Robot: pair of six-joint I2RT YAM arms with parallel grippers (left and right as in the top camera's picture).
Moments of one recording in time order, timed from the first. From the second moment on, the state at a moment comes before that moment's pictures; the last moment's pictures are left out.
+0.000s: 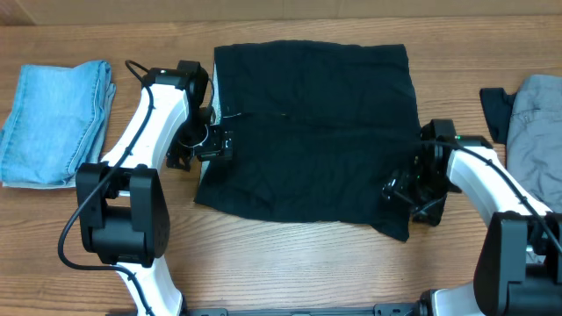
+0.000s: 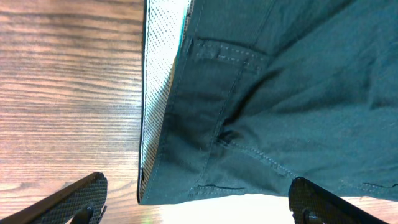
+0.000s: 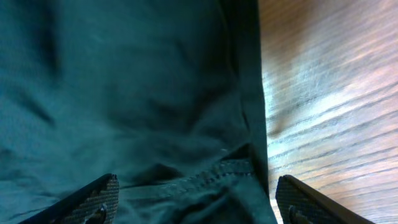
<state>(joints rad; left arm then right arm) -0.12 1.99 1.56 -1.30 0.12 -0.21 -0.03 1.65 0.92 -1.00 -0.22 0.50</state>
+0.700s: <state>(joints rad) -0.12 1.99 1.39 -1.22 0.14 -0.23 -0.03 1.64 0.80 -0.91 -0.28 0.49</state>
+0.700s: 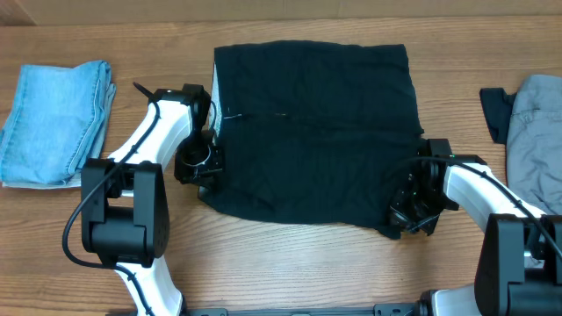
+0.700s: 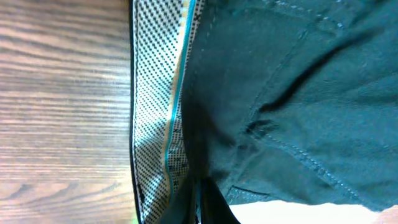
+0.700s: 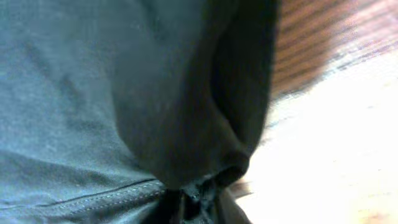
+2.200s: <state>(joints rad) -0.12 1.84 1.30 -1.26 0.17 -0.23 -0.03 1.64 1.08 -1.16 -0.25 0.40</state>
